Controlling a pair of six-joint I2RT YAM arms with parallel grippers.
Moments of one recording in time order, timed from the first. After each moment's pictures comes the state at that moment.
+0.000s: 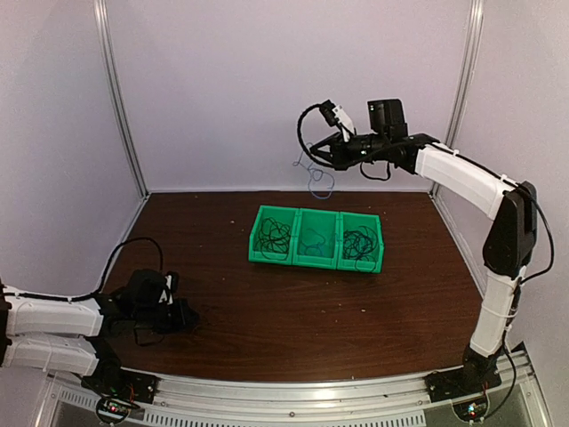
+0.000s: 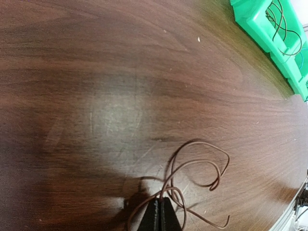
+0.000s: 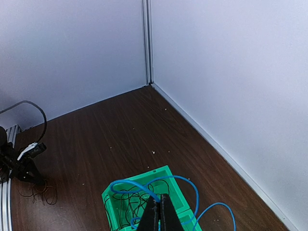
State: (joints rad) left arm -0.66 1.04 0.21 0.02 0.05 -0.84; right arm 0.48 1.90 1.87 -0.29 -0.56 -0.17
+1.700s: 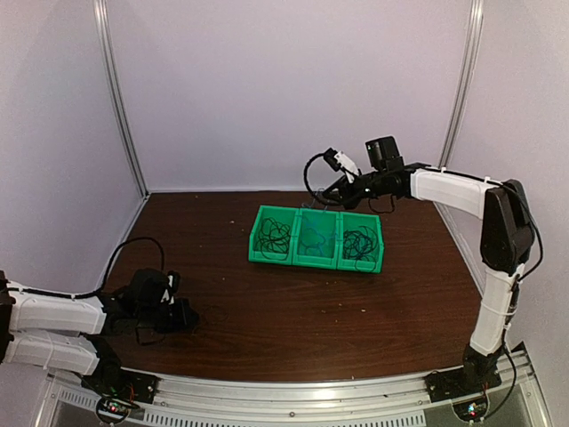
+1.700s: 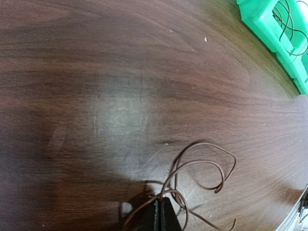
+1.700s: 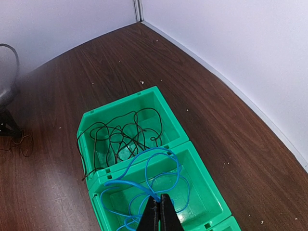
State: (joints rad) left arm -0.66 1.08 0.22 0.03 0.03 -0.83; right arm 0.42 1.91 1.58 -0.25 -0.54 -0.27
